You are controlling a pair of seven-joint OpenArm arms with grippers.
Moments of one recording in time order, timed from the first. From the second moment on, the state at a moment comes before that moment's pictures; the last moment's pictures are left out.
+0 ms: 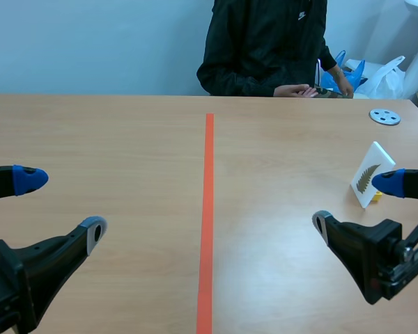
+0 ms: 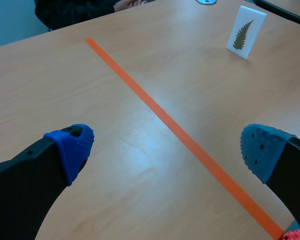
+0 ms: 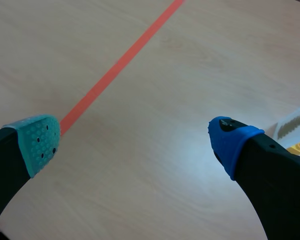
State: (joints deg) left arm 47.9 -32.3 -8.6 120.3 -21.3 -26.4 -4.7; right arm -41.4 27.6 13.5 117.2 22.6 31.0 -9.0
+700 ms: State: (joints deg) left arm 47.9 -32.3 -8.6 120.3 -21.4 -26.4 -4.7; right arm -41.3 27.6 13.5 118.0 23.5 31.3 -6.8
